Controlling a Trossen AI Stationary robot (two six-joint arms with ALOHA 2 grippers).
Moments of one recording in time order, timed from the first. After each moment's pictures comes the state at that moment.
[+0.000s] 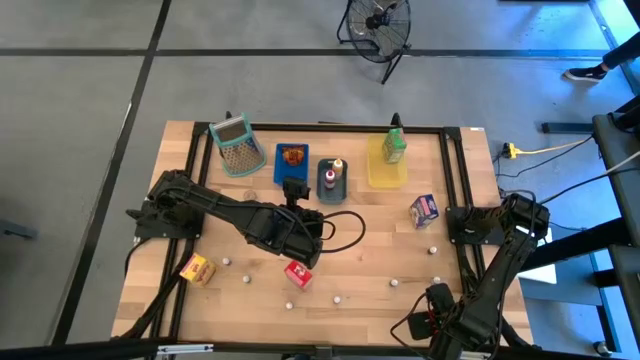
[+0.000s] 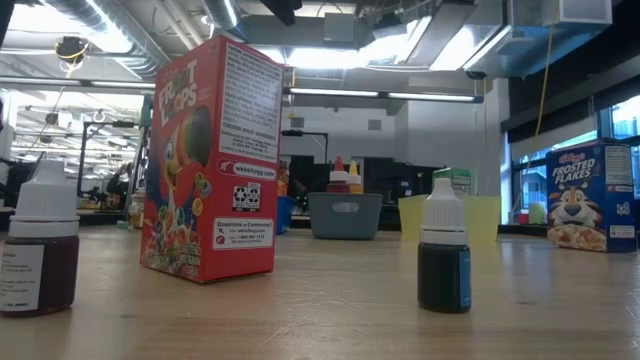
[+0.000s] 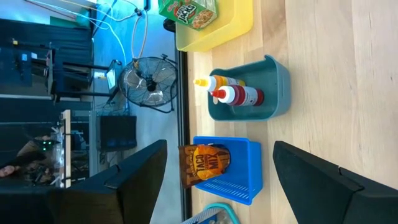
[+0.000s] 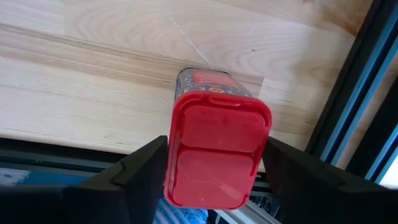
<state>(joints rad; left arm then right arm) -0.36 1.88 1.94 -1.41 -0.91 -0.09 1.08 1.82 1.35 -1.11 -0.09 2.43</state>
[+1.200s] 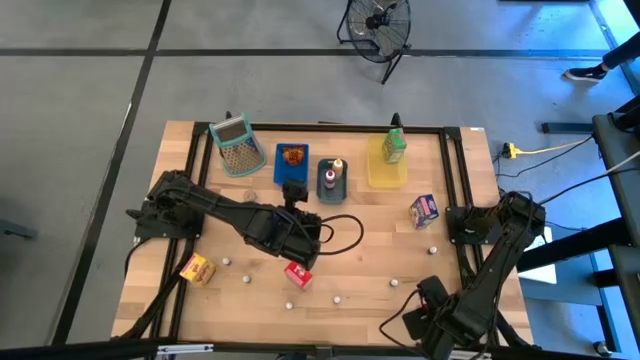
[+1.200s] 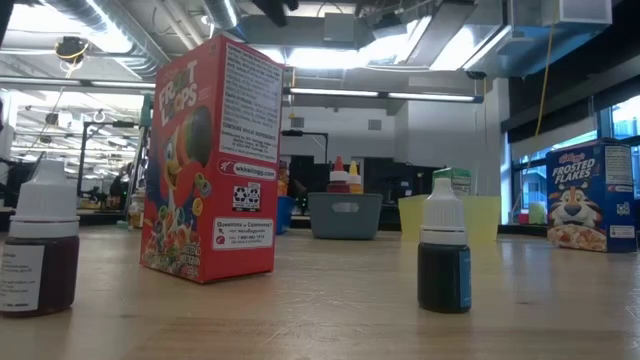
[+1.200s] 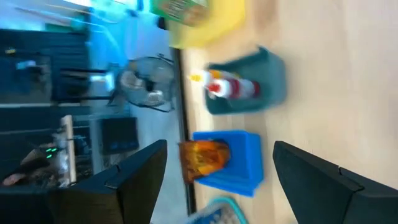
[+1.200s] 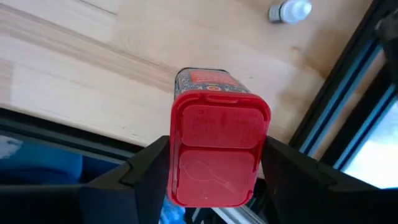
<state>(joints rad) -0.37 1.88 1.94 -1.46 -0.87 -0.06 1.00 1.81 1.51 -1.33 -0.09 2.16</state>
